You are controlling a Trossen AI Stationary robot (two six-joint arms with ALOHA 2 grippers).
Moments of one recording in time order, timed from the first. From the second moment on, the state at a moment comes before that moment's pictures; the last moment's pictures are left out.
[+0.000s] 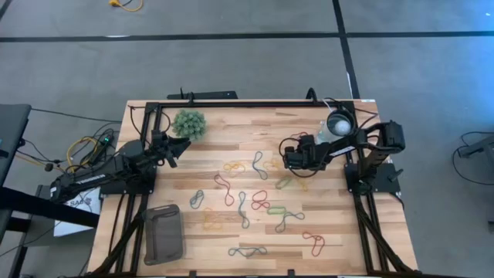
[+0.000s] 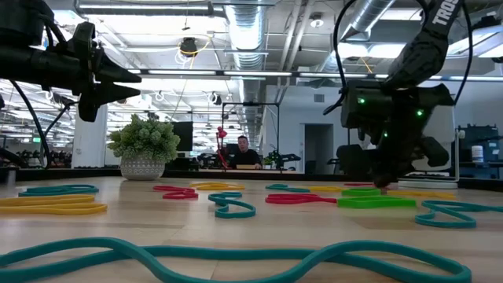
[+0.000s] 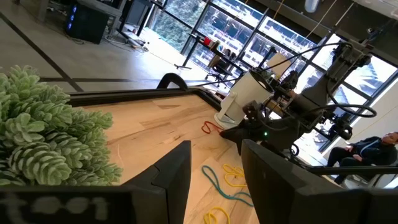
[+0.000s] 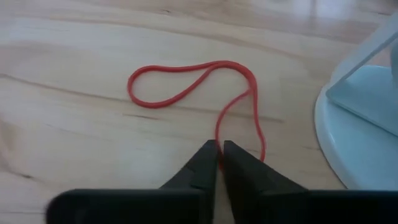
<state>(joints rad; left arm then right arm) 0.33 0.04 0.02 0.01 -0.11 -0.54 -0.08 1.72 0.61 -0.37 0.75 1.27</state>
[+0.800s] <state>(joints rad) 0.33 0.04 0.02 0.02 -0.05 -0.54 0.23 1.52 0.74 0.09 0.88 0.60</state>
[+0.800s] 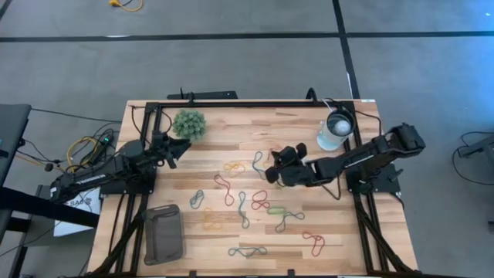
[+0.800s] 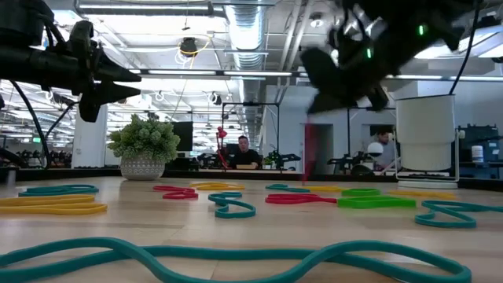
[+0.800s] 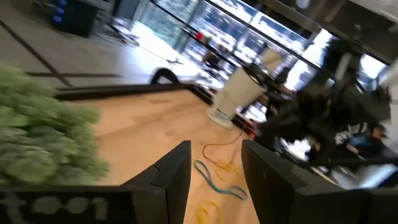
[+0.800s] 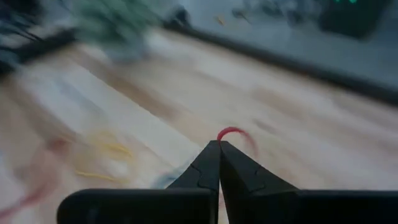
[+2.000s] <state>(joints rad) 0.10 1.20 0.66 0.44 -0.05 -0.01 0.12 1.47 0.78 0.40 0.44 0.20</state>
